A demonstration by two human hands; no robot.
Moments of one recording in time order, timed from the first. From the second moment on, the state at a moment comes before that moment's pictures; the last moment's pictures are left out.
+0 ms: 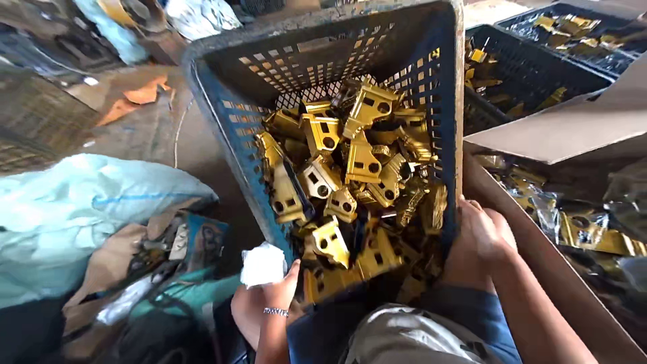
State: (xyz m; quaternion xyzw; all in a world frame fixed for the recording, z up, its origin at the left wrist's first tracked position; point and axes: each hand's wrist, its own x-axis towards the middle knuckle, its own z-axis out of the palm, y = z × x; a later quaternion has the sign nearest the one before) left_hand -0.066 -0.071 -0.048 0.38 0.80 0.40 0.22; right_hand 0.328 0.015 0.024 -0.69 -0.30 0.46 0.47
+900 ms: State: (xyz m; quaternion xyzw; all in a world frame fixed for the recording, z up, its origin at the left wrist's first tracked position) left_hand -0.080 -0.068 -0.072 0.43 0.85 0.28 0.11; right_hand 0.190 0.222 0.115 -0.60 -0.77 0.22 0.03
